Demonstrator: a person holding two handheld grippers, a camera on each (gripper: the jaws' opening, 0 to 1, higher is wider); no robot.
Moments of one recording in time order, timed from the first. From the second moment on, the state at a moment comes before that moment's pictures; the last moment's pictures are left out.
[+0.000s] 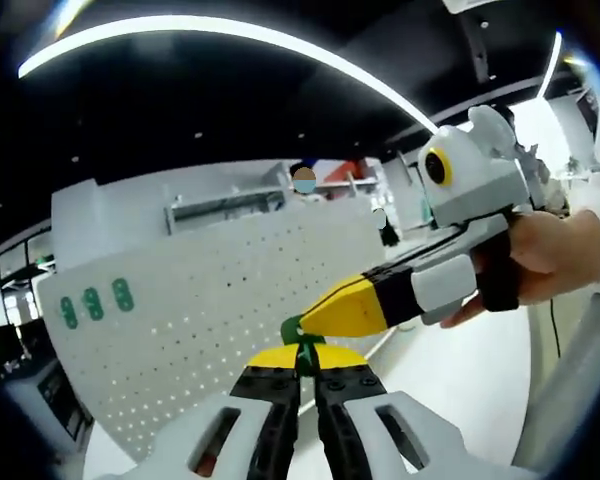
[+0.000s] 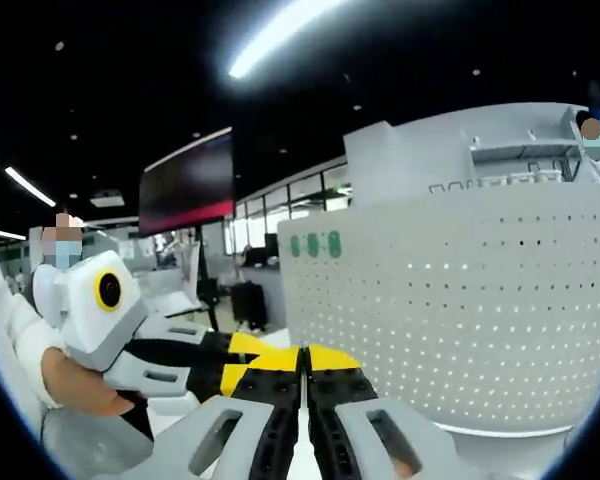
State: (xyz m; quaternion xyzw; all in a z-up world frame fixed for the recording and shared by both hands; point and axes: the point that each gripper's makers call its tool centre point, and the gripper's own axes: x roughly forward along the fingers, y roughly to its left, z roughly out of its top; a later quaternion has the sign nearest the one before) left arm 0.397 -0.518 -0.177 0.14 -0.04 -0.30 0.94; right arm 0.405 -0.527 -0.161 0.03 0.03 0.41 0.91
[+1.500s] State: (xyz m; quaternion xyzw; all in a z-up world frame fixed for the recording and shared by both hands) left arm 0.422 -0.488 -0.168 0.10 -0.01 -0.24 0.97; right arm 0.414 -0.551 -0.162 -0.02 0.02 0.38 0.92
